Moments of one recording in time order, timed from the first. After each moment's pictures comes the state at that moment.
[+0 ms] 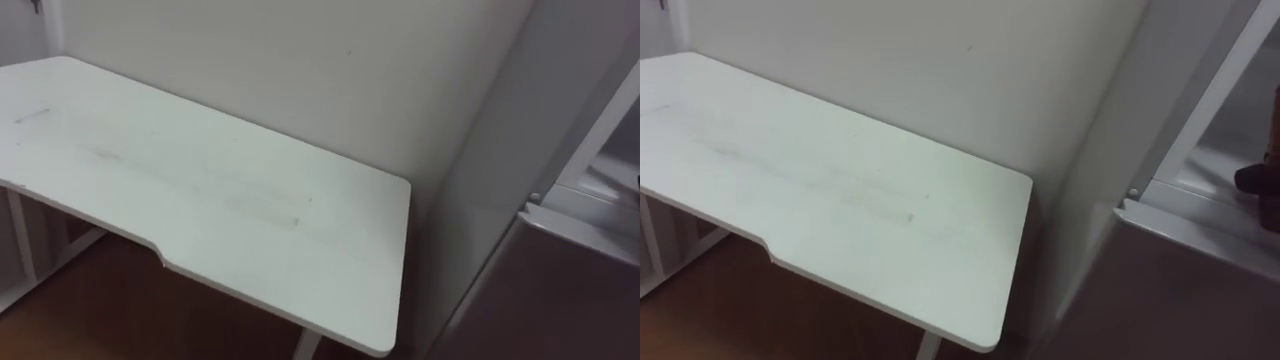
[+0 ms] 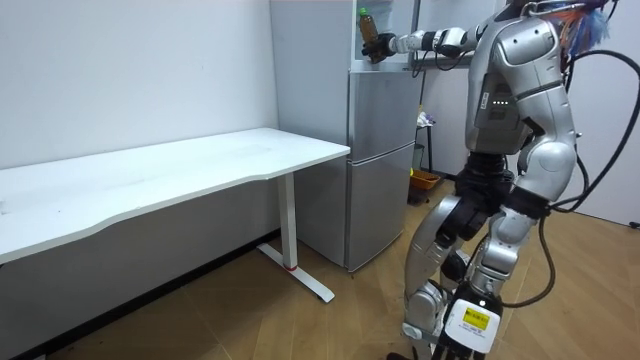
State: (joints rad) left arm 0.43 0.42 0.17 0.84 0.07 0.16 0.01; right arm -0.94 -0.91 0.37 0.98 0.68 0.23 -0.43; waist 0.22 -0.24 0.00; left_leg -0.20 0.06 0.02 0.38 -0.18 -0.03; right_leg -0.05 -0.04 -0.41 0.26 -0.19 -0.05
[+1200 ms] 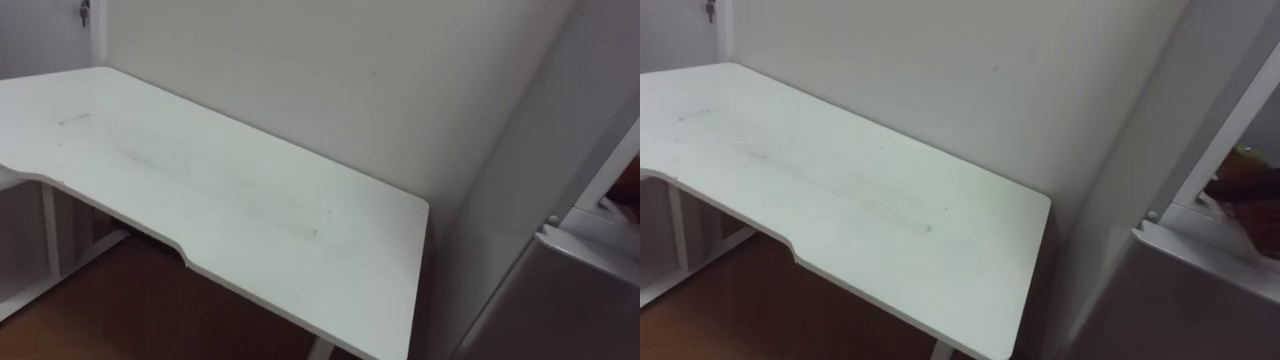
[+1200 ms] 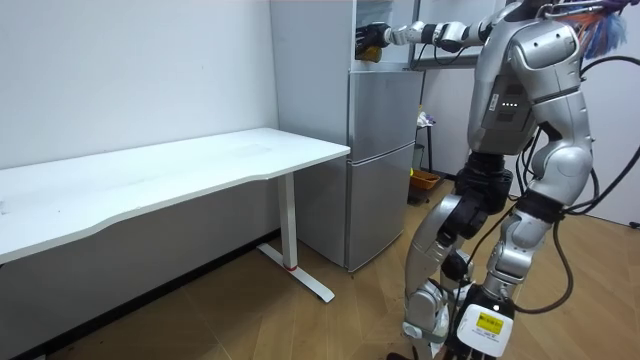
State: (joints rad) left arm 0.43 0.44 0.19 0.83 0.08 0.16 -0.01; right arm -0.94 -0.96 0.37 0.97 0.62 0.22 -0.23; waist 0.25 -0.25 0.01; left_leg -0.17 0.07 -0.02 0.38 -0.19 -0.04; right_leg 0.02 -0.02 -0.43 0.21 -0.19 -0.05
